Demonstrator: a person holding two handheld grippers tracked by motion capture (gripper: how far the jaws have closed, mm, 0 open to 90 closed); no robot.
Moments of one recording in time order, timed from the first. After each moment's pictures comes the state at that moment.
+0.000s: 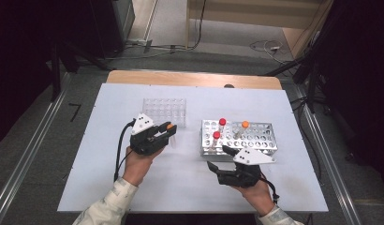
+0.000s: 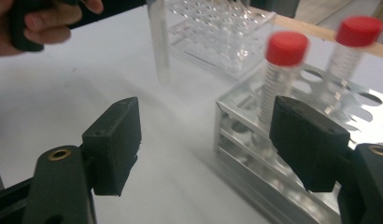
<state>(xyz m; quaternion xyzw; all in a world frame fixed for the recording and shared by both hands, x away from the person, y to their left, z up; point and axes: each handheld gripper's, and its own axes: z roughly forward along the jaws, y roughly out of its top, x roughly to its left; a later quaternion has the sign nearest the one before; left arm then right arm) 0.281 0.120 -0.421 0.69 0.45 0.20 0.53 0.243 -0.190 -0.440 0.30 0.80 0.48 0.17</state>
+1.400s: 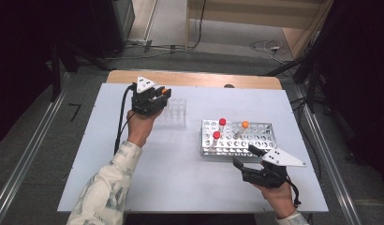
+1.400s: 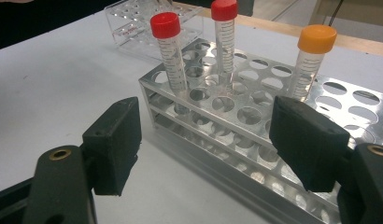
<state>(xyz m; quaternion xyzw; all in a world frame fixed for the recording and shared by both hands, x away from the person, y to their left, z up) 0.369 0.126 -0.387 0.67 0.48 0.28 0.49 0.242 -0.250 -0.438 0.36 0.77 0.48 0.20</state>
